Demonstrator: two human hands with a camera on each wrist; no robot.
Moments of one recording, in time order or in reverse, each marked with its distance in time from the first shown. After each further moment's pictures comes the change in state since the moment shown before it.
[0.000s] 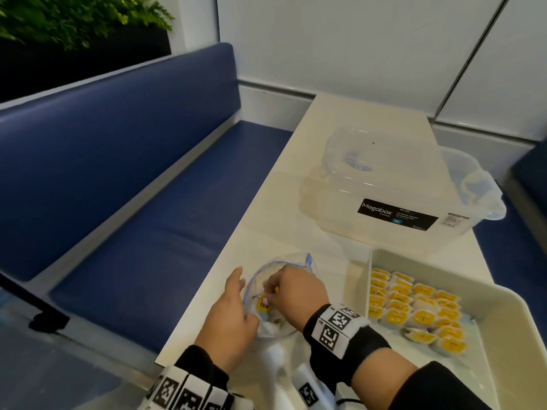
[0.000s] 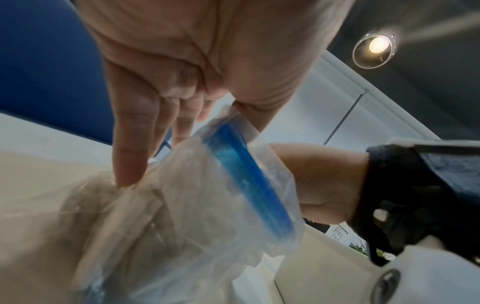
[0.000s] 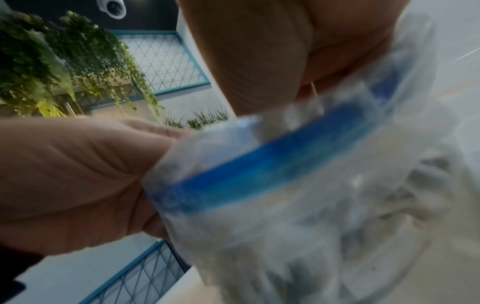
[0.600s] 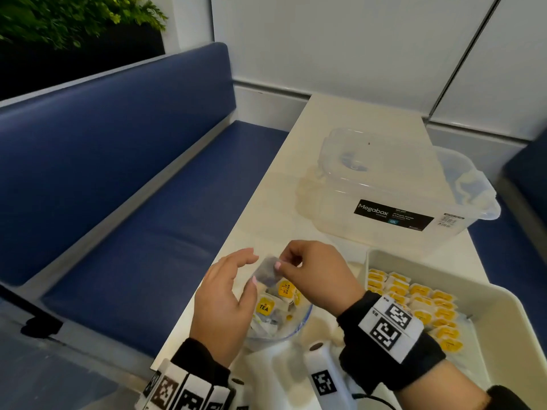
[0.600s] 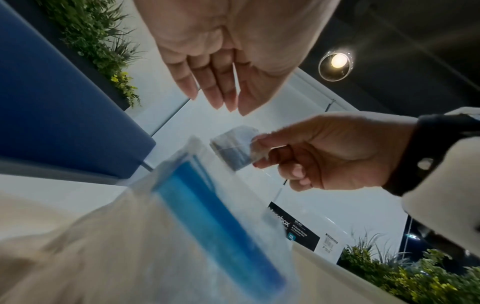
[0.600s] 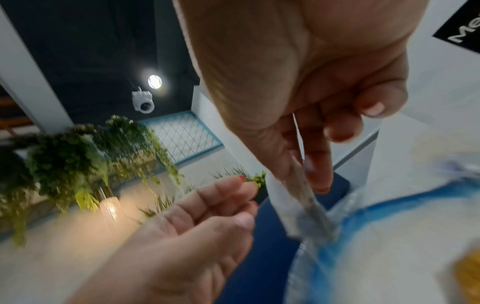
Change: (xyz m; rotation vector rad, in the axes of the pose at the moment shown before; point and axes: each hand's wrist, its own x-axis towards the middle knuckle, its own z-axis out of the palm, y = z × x) left_hand 0.001 0.023 -0.009 -0.020 0.409 0.448; right_hand -0.021 0.004 -0.059 0.284 0.214 -0.056
